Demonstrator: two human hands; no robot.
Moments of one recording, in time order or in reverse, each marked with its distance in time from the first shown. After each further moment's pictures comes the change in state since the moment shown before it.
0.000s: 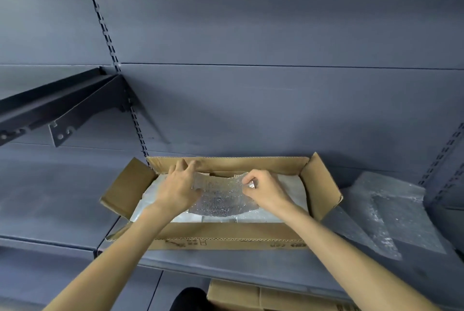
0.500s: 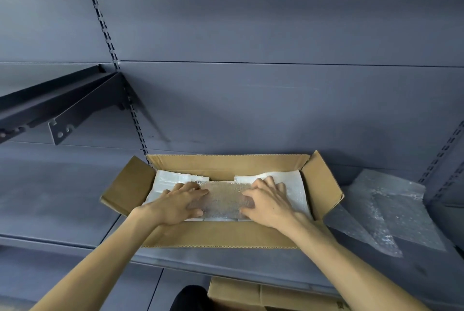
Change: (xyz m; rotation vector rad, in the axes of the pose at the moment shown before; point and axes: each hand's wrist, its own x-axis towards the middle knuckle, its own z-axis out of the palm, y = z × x) left_hand -0.005 -0.037 0.021 0.062 -0.467 0.182; right_hand -0.019 0.007 0.014 -0.623 -0.173 -0.112
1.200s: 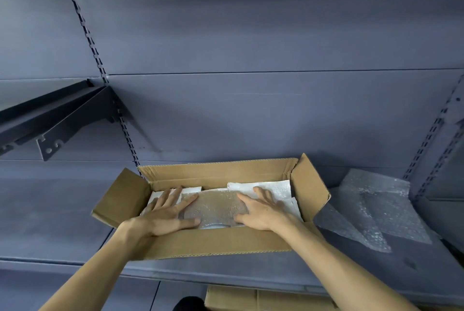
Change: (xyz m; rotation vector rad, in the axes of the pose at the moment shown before) left_hand 0.009 -0.025 0.014 -0.010 -0.119 -0.128; right_hand -0.003 0.007 -0.001 0.120 -0.311 0.185
